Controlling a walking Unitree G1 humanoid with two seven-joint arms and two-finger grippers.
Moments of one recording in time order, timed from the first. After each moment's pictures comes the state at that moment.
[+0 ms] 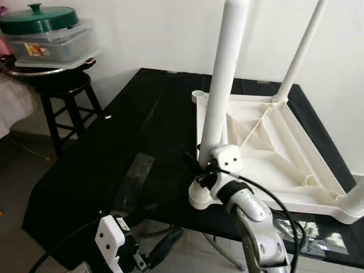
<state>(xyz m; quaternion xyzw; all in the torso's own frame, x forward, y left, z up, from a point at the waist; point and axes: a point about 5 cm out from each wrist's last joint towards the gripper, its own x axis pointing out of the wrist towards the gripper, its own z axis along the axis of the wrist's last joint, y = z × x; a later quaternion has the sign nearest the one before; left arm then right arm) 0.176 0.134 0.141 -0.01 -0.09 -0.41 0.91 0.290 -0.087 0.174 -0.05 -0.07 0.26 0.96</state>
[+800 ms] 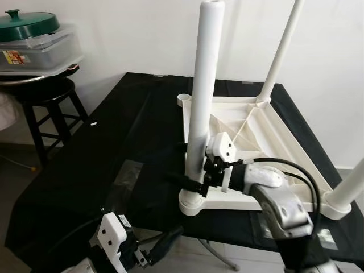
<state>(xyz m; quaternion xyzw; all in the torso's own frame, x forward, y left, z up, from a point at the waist) 0.185 0.132 0.141 -0.01 -0.10 -0.41 0.91 0.315 -0.105 0.212 -0.14 -0.04 0.60 0.79</state>
